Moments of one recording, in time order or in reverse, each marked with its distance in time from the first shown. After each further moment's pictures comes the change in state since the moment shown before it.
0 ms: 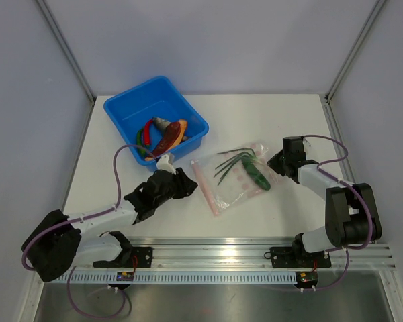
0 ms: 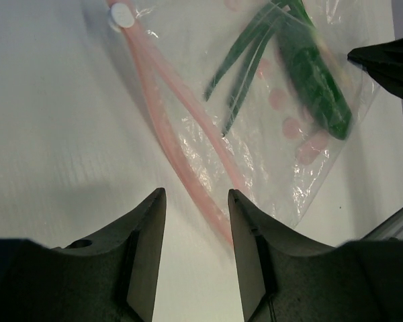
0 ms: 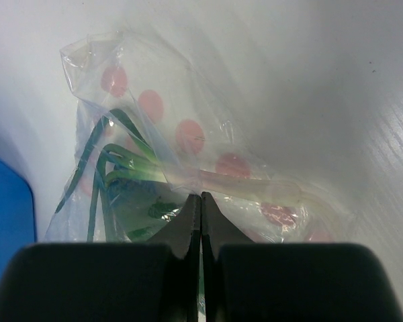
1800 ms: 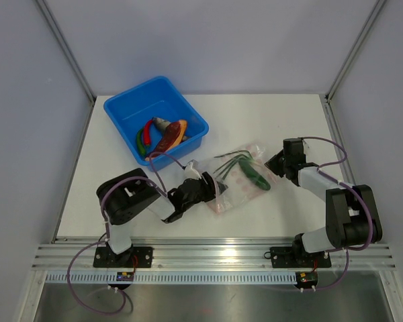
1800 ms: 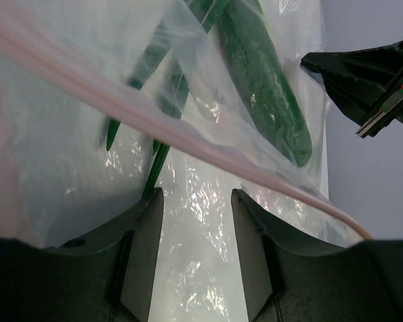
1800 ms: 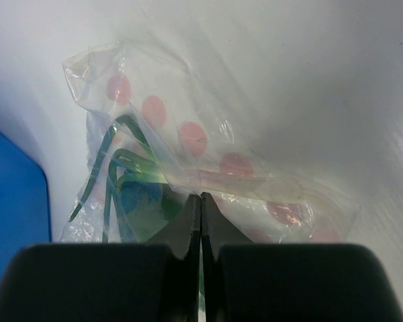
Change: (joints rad) left arm -0.172 0.702 0.066 0.771 -0.039 -0.330; right arm 0.000 -0.013 -0.036 0.048 -0.057 0.023
